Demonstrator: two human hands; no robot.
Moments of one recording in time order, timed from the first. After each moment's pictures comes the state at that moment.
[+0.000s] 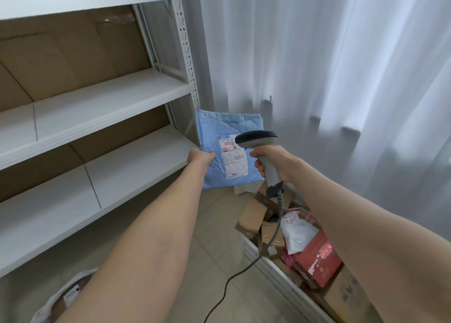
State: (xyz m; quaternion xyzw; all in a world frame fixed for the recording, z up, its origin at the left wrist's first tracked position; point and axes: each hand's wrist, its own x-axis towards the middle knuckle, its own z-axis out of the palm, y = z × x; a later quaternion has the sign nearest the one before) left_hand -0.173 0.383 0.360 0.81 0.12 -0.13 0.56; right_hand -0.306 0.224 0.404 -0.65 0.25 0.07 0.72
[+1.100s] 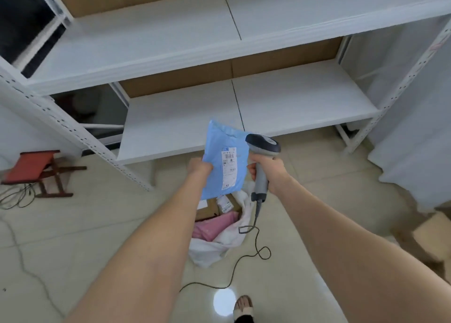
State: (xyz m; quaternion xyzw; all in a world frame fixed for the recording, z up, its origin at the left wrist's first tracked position) left_hand -0.106 0.964 0.190 0.77 0.39 -0.10 0.50; right_hand -0.109 0.773 0.217 -0.59 0.22 0.22 0.74
